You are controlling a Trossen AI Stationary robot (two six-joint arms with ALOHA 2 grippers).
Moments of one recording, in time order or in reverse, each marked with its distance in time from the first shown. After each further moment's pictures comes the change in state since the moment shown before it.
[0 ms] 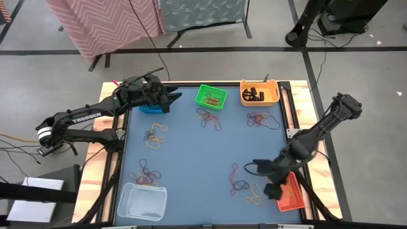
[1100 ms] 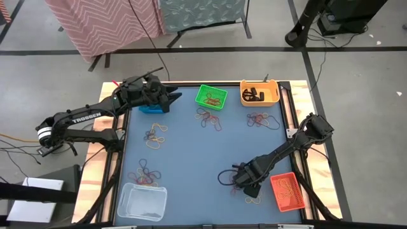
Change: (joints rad) left arm 0.000 0.000 0.000 -0.001 0.000 -0.028; right arm -0.096 0.597 0.084 -0.205 0.142 -0.333
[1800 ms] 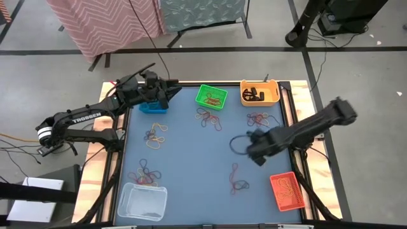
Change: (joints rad) left arm 0.000 0.000 0.000 0.189 0.000 0.000; right arm -0.194 -0.467 -0.011 -0.439 0.395 0.121
